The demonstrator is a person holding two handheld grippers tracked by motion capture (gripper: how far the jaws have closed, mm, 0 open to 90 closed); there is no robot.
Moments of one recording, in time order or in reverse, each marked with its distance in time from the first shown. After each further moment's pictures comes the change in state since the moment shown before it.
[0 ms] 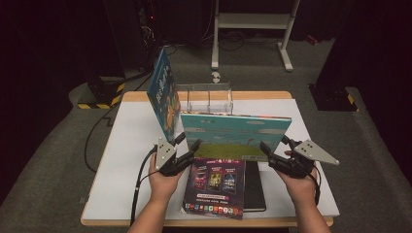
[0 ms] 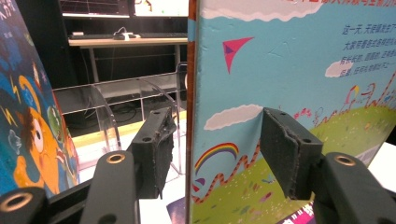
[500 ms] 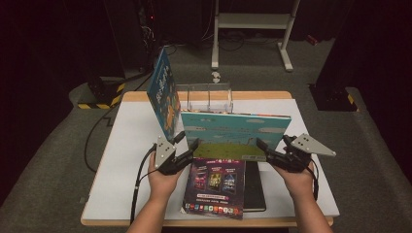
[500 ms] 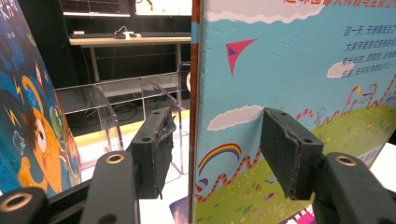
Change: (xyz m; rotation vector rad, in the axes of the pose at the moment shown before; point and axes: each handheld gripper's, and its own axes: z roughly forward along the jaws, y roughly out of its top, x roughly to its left) left arm 0.003 0.001 0.001 0.012 0.007 0.003; right arm -0.004 0.007 0.011 0.010 0.084 0.010
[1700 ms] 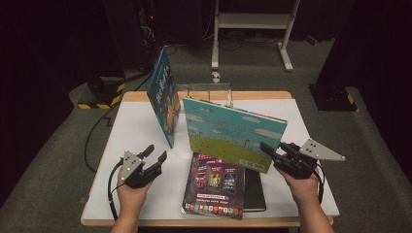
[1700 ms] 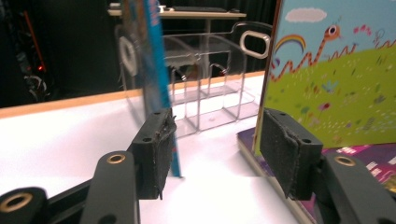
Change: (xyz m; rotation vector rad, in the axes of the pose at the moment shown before) left arm 0.069 -0.002 -0.069 0.042 0.141 -0.021; right arm -0.001 -0.004 -0.019 -0.031 0.140 0.008
